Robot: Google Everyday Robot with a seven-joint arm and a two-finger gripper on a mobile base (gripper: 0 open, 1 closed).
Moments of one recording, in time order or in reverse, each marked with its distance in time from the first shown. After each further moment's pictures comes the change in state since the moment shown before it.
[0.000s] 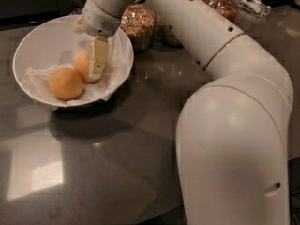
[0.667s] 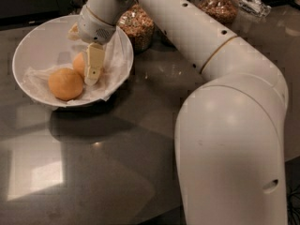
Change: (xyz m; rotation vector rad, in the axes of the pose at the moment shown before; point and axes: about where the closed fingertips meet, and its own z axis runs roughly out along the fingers) arm -0.007 0.003 0.023 -0.028 -0.024 -0.014
